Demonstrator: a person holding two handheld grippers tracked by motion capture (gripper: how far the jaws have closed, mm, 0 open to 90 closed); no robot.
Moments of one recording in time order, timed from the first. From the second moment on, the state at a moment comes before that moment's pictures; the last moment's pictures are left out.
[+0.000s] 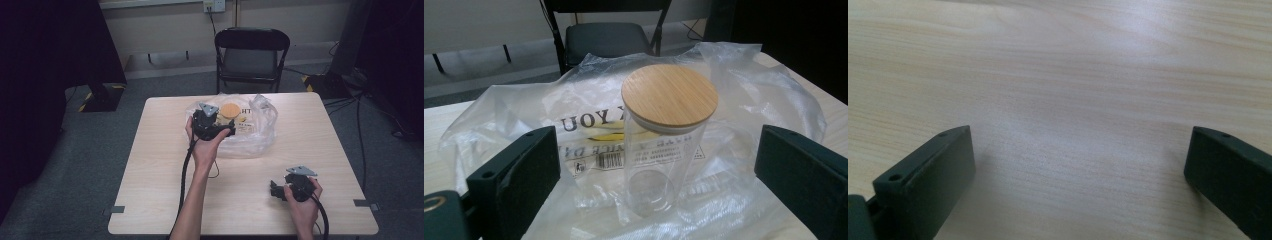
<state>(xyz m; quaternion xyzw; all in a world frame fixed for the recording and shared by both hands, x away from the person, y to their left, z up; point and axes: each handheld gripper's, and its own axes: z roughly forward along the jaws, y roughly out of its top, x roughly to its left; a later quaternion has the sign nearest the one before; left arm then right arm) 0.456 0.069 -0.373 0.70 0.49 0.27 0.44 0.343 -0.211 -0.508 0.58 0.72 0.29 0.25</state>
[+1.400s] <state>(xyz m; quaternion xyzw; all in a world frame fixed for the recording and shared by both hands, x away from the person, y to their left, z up) 0.340 0.156 -0.408 0.65 0.54 0.29 0.46 0.343 -0.211 -0.508 0.58 0.72 0.29 0.25</state>
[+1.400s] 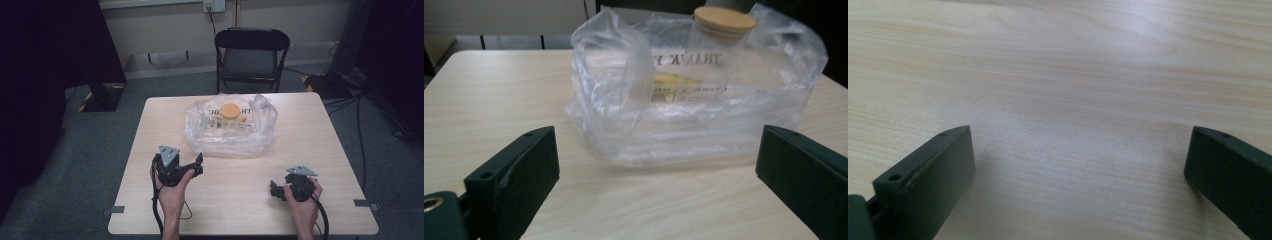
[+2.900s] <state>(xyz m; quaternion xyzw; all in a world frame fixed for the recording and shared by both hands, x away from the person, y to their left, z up) 0.336 0.165 -0.505 0.69 0.60 0.24 0.34 0.343 -0.211 -0.508 0.58 0.72 0.29 0.25</state>
